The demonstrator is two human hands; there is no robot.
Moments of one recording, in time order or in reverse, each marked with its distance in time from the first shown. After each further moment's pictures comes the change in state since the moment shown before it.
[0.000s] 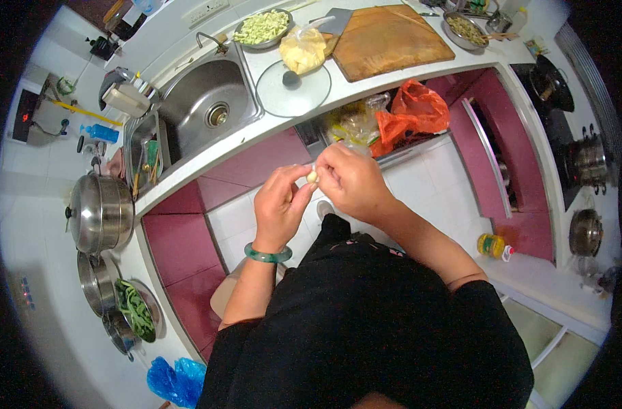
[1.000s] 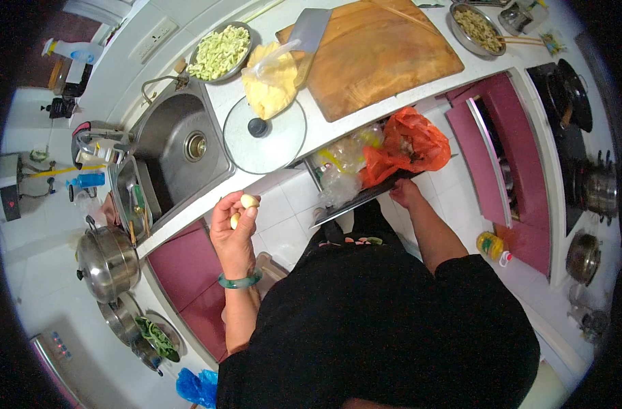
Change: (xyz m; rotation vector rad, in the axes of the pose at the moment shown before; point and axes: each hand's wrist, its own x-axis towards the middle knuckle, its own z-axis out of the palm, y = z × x) left_hand 0.150 -0.066 0.048 -0.496 0.238 -0.636; right_hand -0.115 0.469 -0.013 1.111 0.446 1.595
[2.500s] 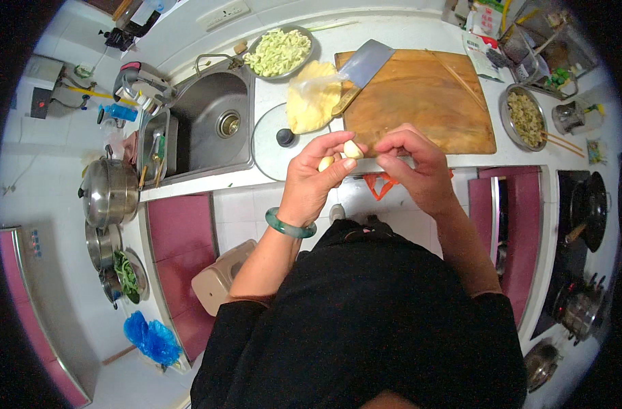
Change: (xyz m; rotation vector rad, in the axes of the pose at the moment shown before) left_hand 0.068 0.028 0.160 -0.190 -0.239 0.019; right_hand -0.297 -0.226 0.267 -0.902 -0.902 -1.250
